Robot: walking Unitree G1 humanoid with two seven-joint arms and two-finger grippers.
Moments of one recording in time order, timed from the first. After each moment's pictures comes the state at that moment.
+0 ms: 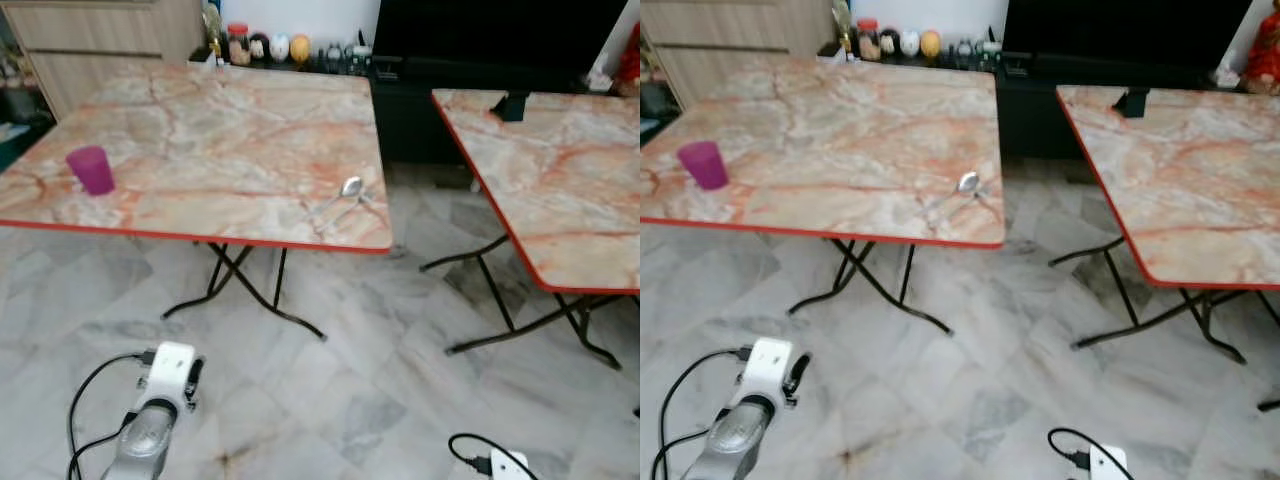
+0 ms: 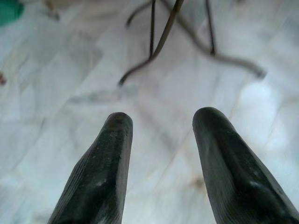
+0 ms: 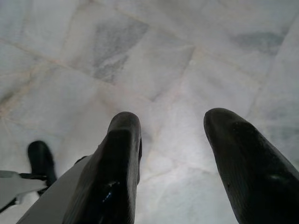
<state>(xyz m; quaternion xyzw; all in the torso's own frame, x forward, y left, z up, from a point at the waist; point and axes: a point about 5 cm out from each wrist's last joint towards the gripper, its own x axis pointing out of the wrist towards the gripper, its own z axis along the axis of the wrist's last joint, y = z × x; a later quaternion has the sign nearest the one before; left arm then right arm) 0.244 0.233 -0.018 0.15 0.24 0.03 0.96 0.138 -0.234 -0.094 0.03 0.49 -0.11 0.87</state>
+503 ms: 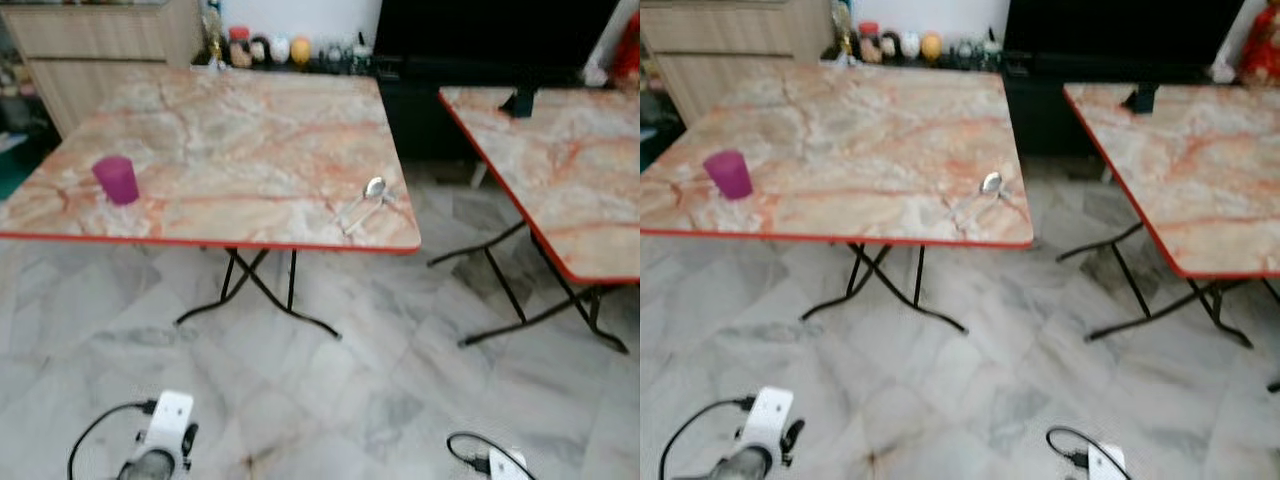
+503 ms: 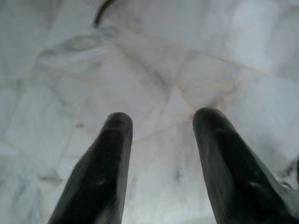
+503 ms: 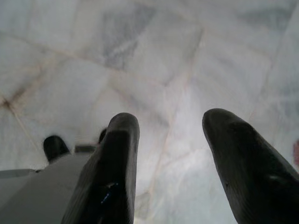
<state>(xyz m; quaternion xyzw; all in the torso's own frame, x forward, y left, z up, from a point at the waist) 0.213 0.215 -0.057 0.14 0.35 -0.01 0.92 0.131 -0.237 -0.095 0.03 0.49 -0.11 0.86</state>
